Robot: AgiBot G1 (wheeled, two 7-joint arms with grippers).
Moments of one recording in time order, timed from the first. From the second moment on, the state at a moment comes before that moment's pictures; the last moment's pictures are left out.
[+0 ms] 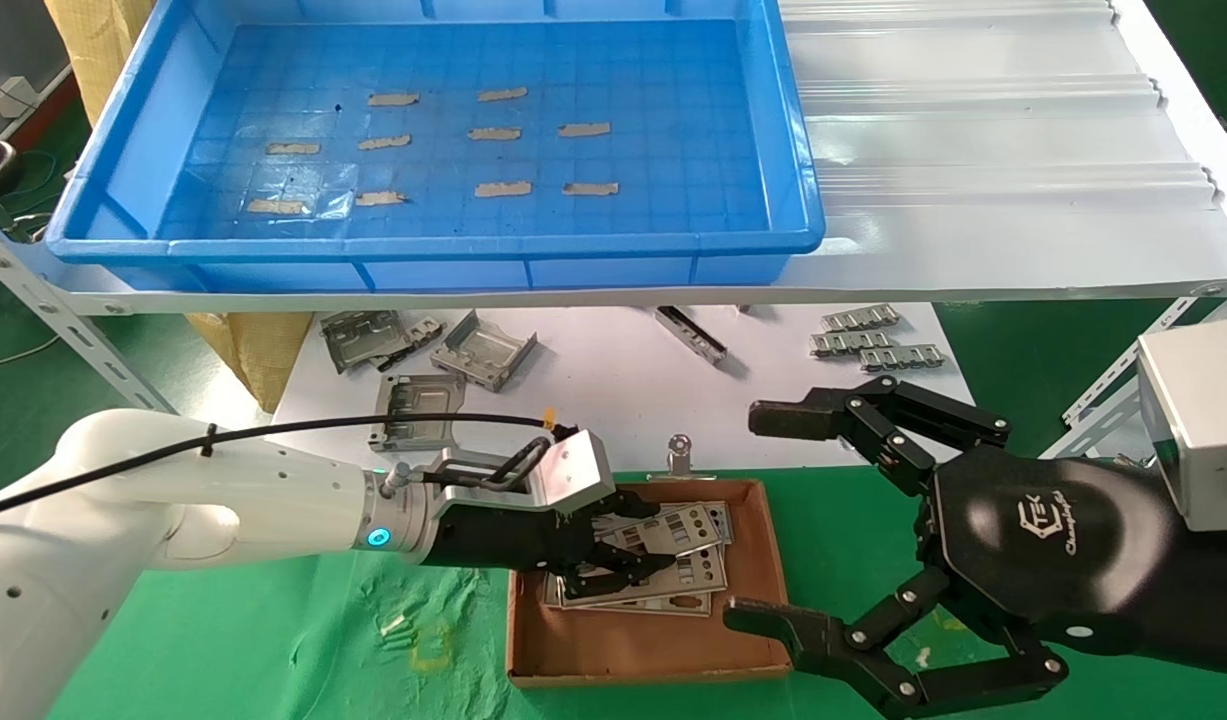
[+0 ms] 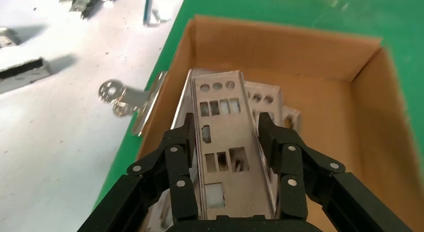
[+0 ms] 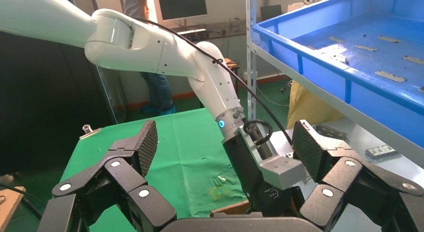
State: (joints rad) left arm -1.51 1.31 0.84 -0.32 1.20 1.19 0.23; right arm 1.09 -0.56 -0.40 1.24 -0.63 -1.43 0.12
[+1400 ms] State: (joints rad) left arm -1.53 1.20 0.75 -0.28 0.99 1.61 0.27; right arm 1.09 -0.56 -0.40 1.24 -0.63 -1.43 0.12
